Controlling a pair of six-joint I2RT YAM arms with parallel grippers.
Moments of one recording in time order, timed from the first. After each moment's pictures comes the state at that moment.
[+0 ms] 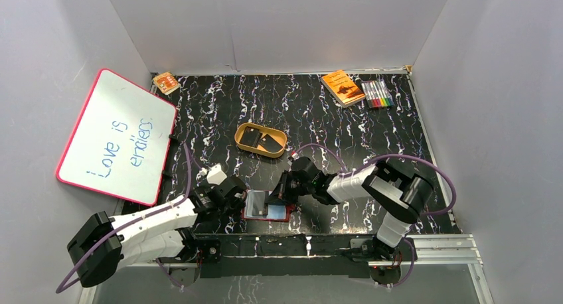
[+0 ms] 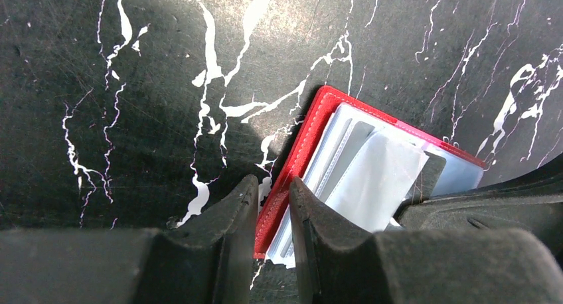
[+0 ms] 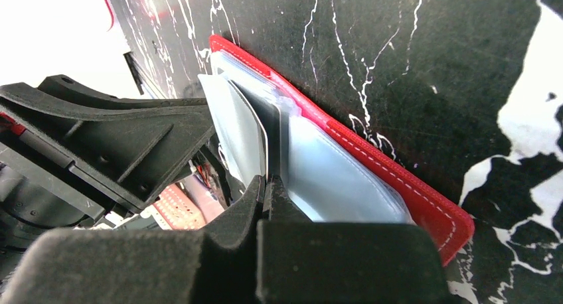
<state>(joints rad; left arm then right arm) -0.92 1.00 0.41 -0.50 -0.34 -1.28 0.97 1.69 0.59 0.43 -0.36 1.23</state>
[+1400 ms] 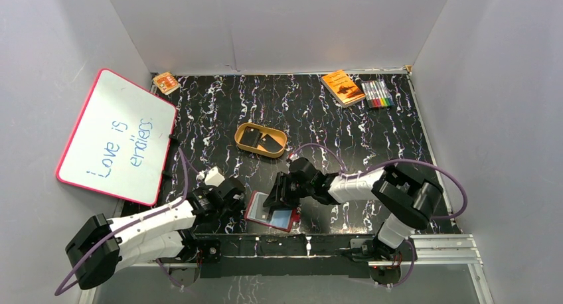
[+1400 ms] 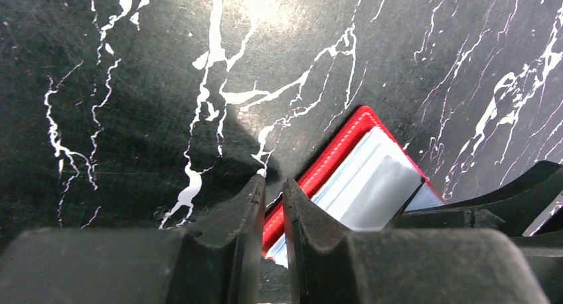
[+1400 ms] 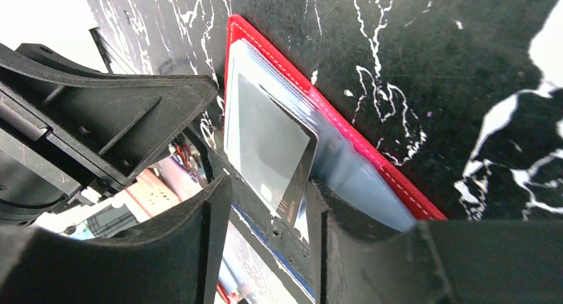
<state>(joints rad) -0.92 0.98 0.38 -0.48 -0.33 -1.37 1.00 1.63 0.61 0.29 -0.36 1.18</state>
